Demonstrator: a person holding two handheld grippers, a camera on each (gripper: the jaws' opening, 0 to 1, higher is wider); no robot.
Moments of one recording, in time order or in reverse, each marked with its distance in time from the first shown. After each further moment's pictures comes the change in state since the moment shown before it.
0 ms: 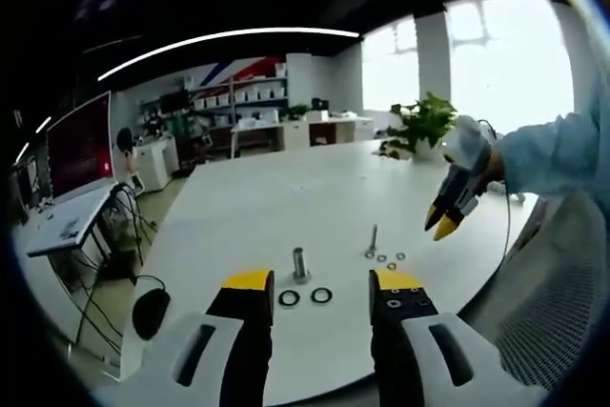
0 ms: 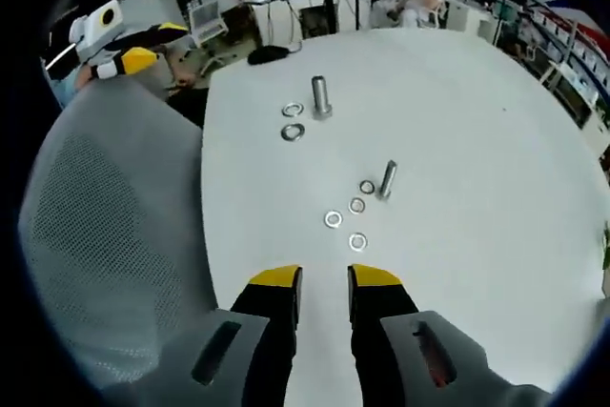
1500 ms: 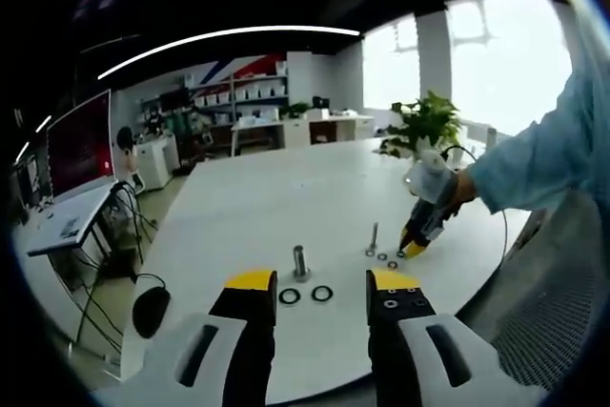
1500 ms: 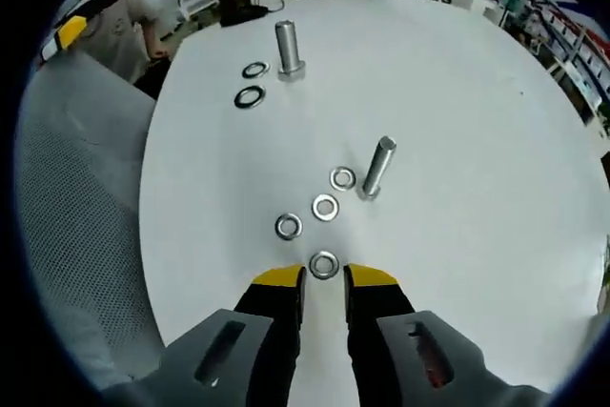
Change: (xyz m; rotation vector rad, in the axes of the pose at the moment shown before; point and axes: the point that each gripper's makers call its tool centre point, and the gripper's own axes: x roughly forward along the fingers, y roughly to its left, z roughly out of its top) left arm 0.000 0.002 -0.003 0.006 0.016 0.007; right arm 0.067 -0.033 -0.013 -0.039 0.117 -0.061
